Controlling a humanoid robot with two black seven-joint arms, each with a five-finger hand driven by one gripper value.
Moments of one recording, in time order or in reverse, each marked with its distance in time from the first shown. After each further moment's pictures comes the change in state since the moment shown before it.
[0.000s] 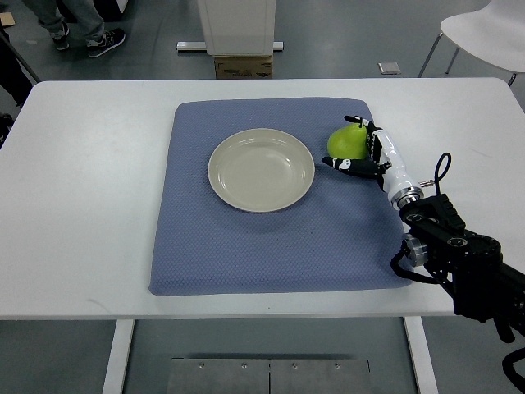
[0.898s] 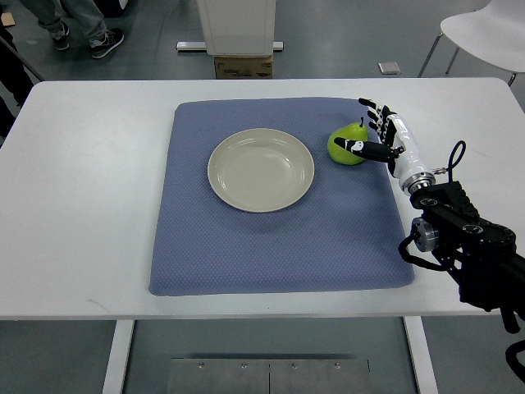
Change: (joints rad) left arm 0.000 0.000 0.000 0.000 0.000 0.000 0.000; right arm 0.017 -0.038 0.089 0.027 0.000 0.046 -0.026
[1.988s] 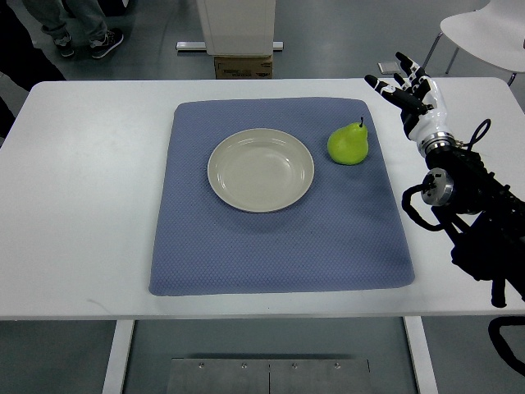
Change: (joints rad) left arm 0.000 0.000 0.000 0.000 0.000 0.000 0.000; right arm 0.008 -0.008 0.429 0.131 0.002 0.002 -0.220
